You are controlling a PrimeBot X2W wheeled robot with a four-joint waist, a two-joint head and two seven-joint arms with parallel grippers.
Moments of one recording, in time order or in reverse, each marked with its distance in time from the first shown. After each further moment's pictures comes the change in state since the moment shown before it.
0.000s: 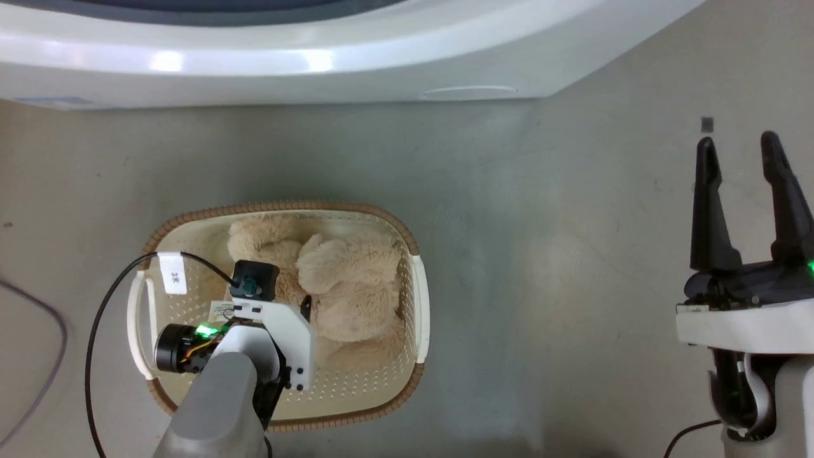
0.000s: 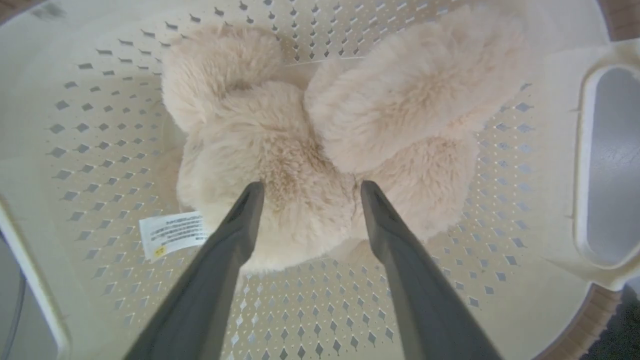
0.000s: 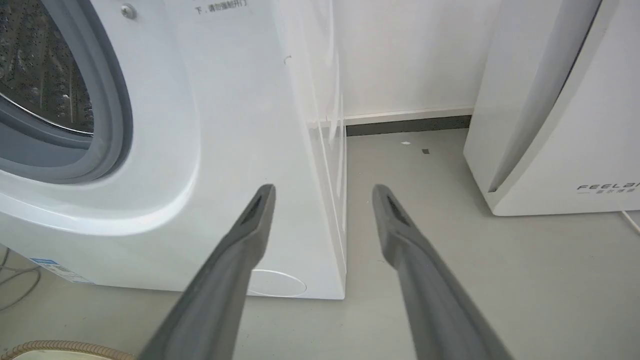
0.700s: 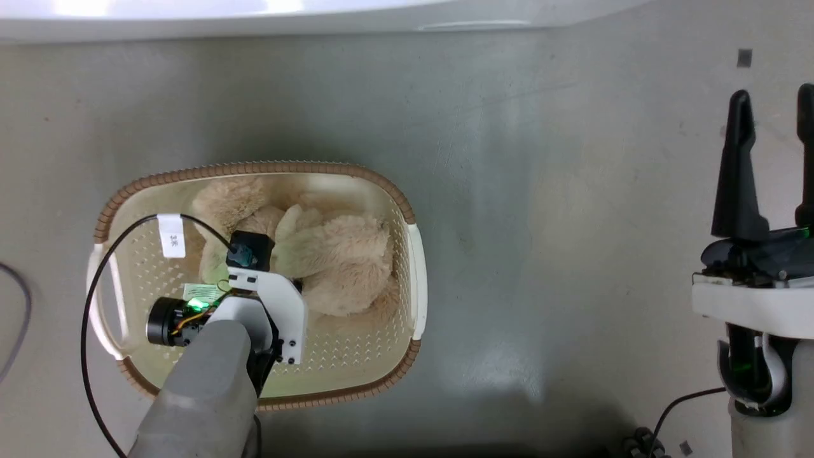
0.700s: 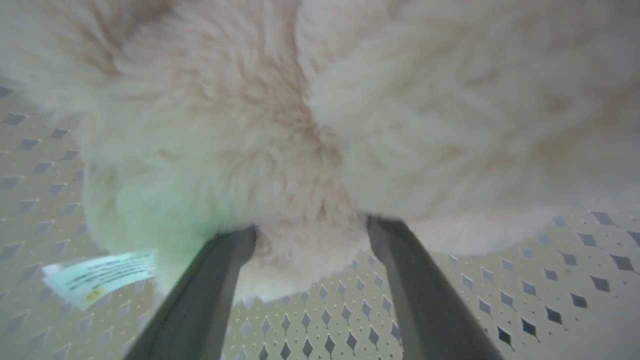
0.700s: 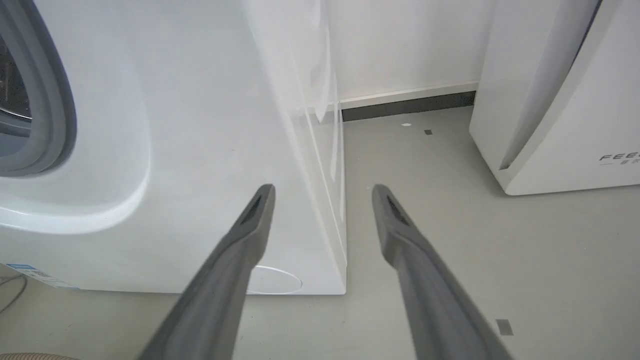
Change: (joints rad) left arm -0.169 0.016 -0.074 0.217 -0.049 0.000 0.004; right arm -0.079 0.000 -0.003 -0.030 0.042 0.000 -0.047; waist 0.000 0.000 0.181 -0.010
